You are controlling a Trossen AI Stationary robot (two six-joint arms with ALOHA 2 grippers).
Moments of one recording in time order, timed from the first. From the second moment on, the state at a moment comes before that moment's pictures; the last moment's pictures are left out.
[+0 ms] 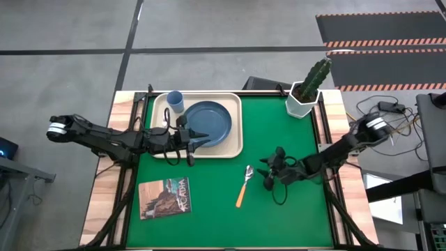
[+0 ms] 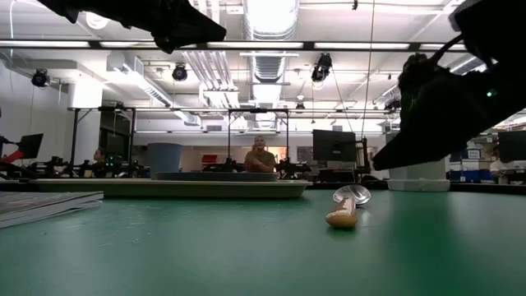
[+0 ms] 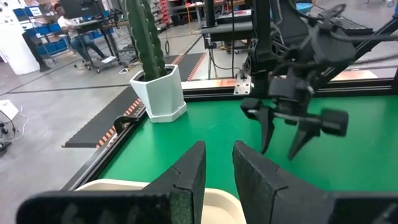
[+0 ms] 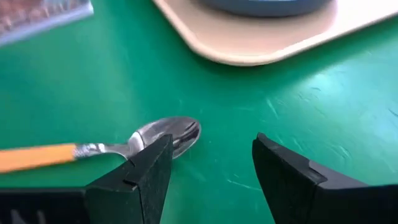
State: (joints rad) left arm -0.10 1.07 0.63 0.29 -0.35 0.09; right arm 0.41 1.48 0.35 0.44 0.63 0.56
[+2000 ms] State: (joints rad) left arm -0.10 1.07 0.63 0.28 -0.36 0.12; right arm 0.45 1.72 1.07 -0.56 0.33 0.92
